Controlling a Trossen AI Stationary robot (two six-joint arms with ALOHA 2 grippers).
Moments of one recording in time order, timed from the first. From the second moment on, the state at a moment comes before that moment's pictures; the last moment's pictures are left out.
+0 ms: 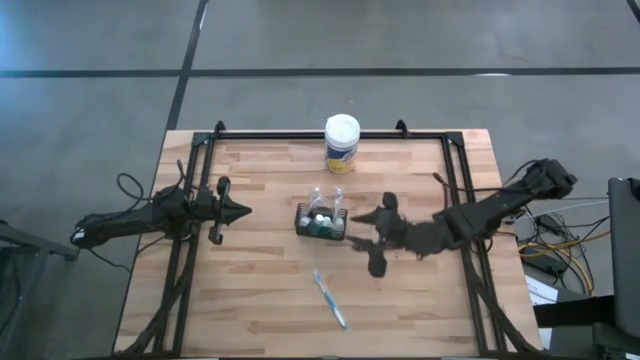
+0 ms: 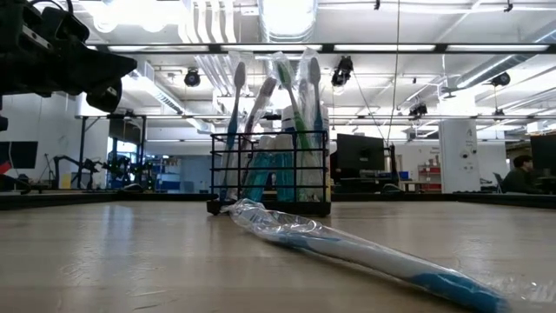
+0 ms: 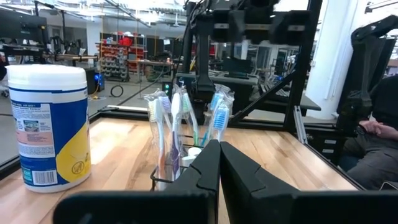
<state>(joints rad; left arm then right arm) 0.15 0.02 0.01 0.08 0.16 -0.11 0.43 1.33 1.08 -0.12 0.65 0.33</state>
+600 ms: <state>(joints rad) 0.15 0.02 0.01 0.10 0.16 -0.16 0.51 2.08 1.98 -1.00 0.27 0.80</state>
